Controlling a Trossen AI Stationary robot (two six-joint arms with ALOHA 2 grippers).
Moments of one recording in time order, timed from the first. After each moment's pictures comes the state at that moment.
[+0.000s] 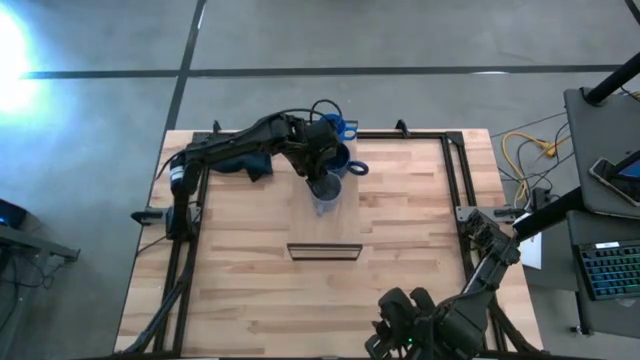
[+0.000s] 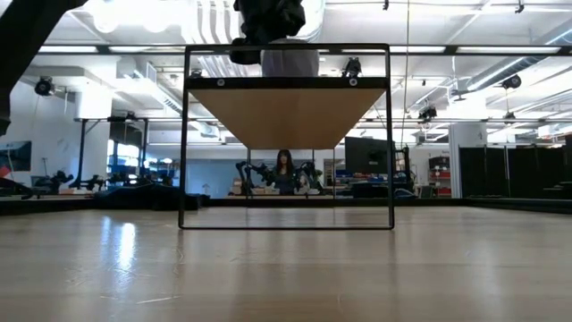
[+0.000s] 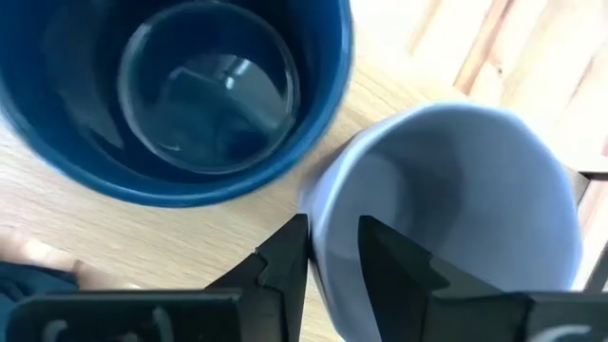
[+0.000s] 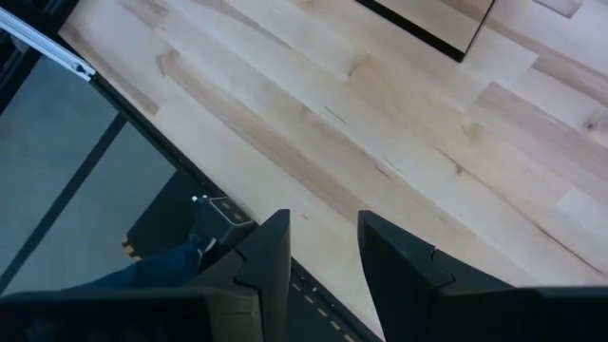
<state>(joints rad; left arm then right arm) 0.23 1.93 2.14 -1.35 0.07 -0.31 0.85 2.12 2.35 -1.57 0.47 1.73</state>
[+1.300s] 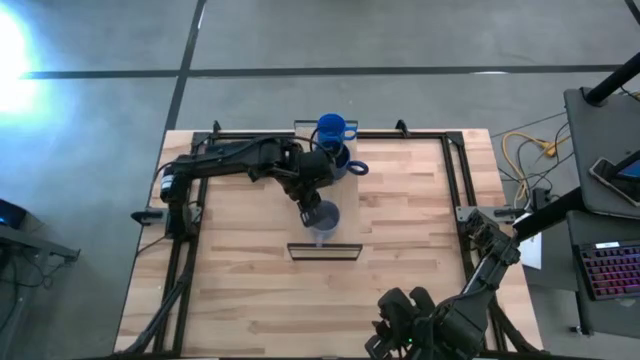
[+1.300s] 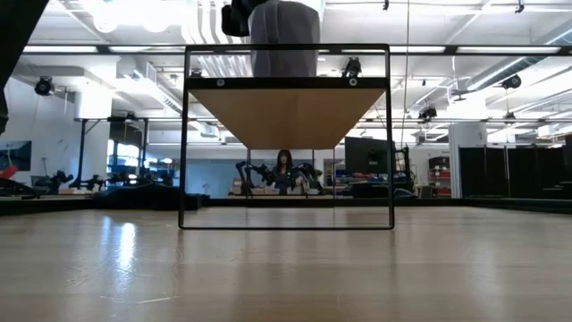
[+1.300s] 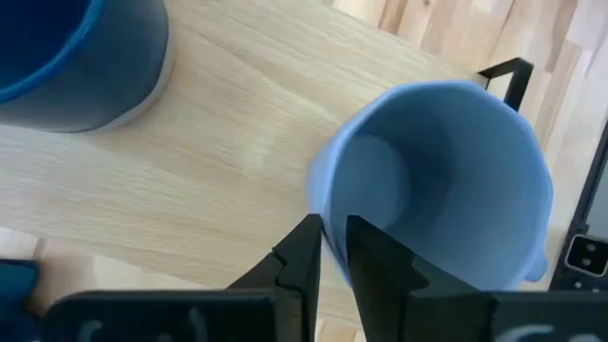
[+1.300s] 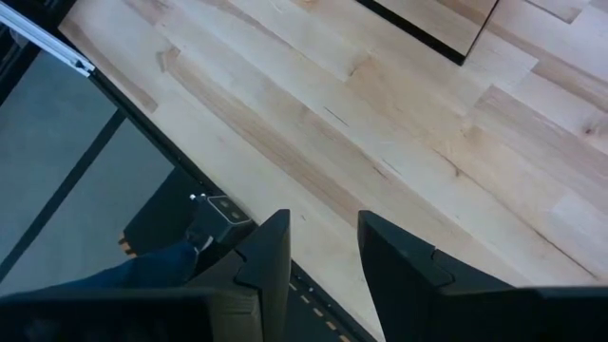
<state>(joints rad) 0.06 1.87 2.13 -1.42 0.05 -0.32 0.85 2.12 2.35 -1.57 0.47 1.71</state>
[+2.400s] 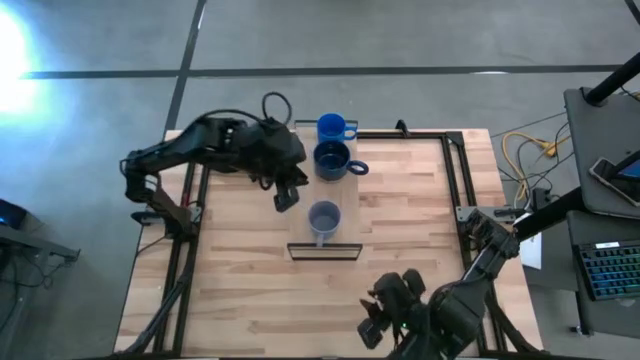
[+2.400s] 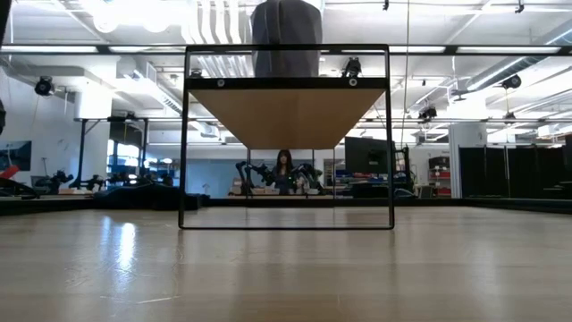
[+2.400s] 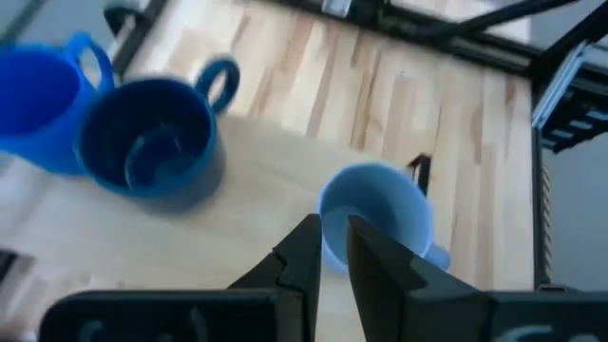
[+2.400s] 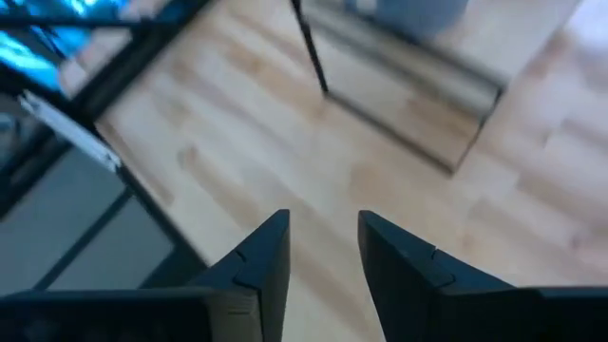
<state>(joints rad) 0.04 1.62 2.12 -1.29 -0.04 -0.24 0.80 2.09 2.35 -1.57 0.68 1.64</state>
